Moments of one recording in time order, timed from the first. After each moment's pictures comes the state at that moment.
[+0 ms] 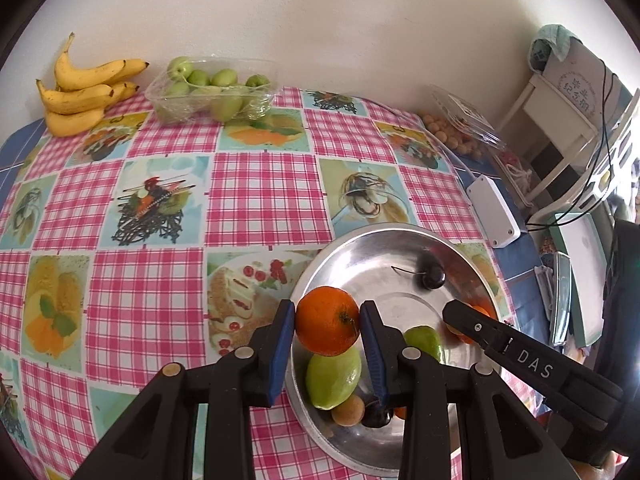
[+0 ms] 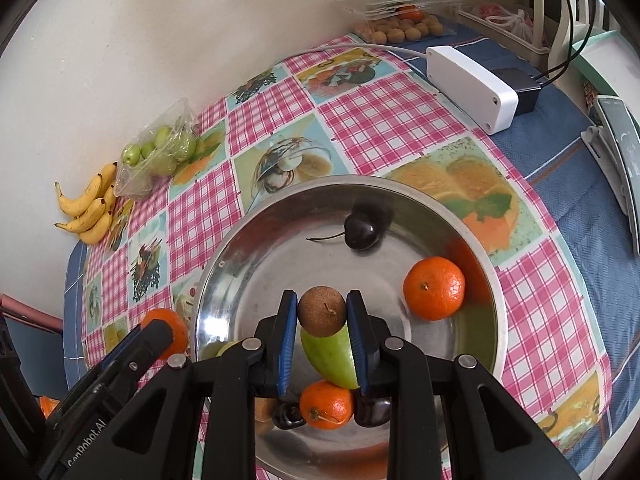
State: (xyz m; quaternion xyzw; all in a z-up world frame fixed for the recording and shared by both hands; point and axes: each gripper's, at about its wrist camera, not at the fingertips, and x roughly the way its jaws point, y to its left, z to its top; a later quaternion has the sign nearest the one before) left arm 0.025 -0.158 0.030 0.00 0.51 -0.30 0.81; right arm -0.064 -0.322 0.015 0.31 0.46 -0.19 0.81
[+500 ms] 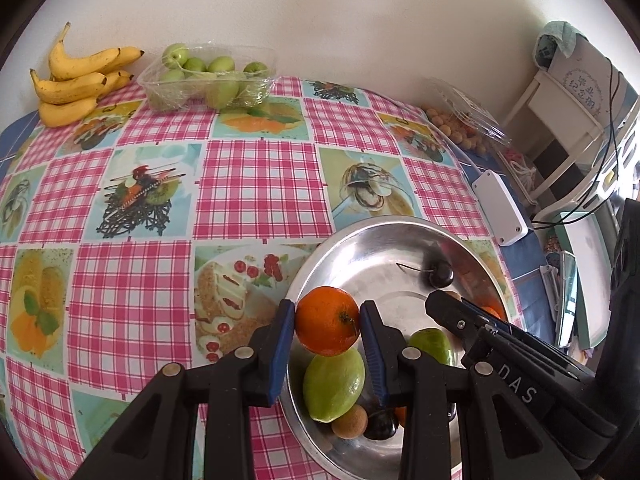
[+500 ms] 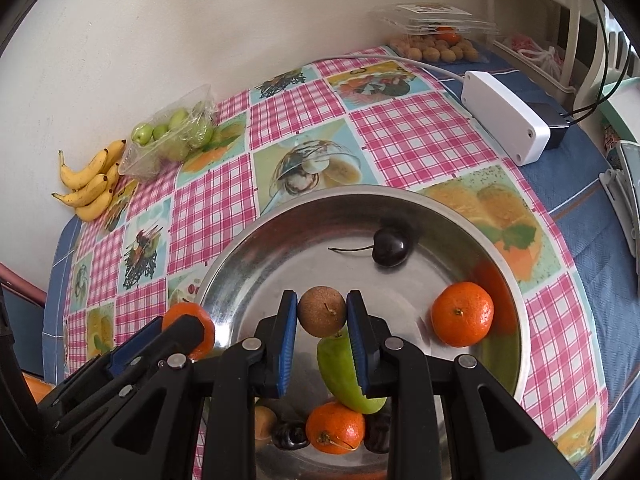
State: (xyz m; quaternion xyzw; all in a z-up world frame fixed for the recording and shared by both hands) left arm 0.030 -0.164 0.009 -0.01 0.52 -0.30 0.80; right arm -0.044 -0.304 0.007 0.25 0.46 -0.18 0.83
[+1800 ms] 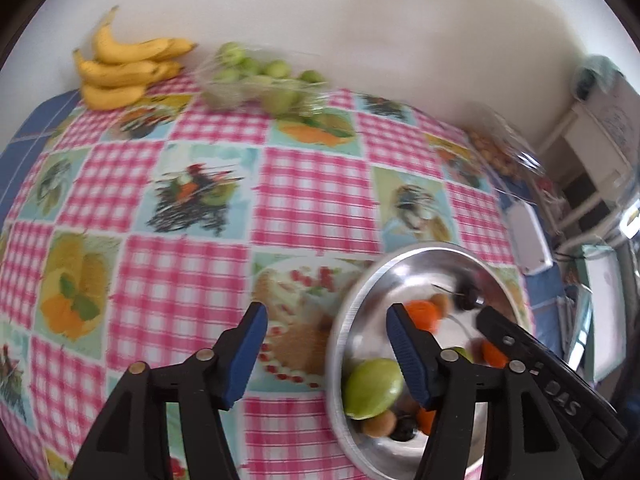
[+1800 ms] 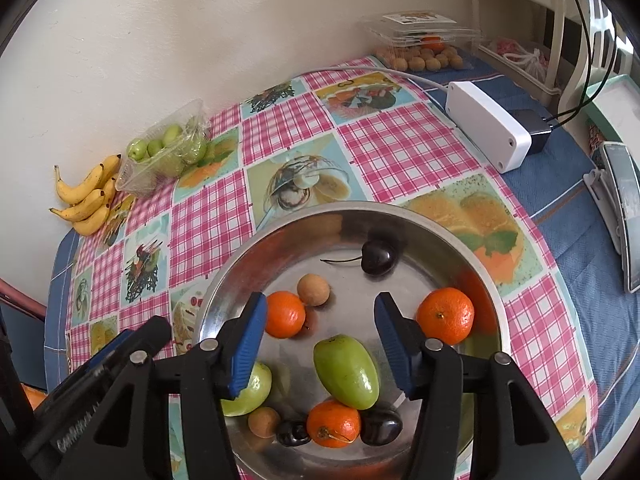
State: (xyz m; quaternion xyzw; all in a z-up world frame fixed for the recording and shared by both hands) left arm 0.053 -0.131 0.022 -0.03 0.53 -0.21 0.82; right arm -0.049 -0.307 0.024 0.25 0.45 -0.20 0.83
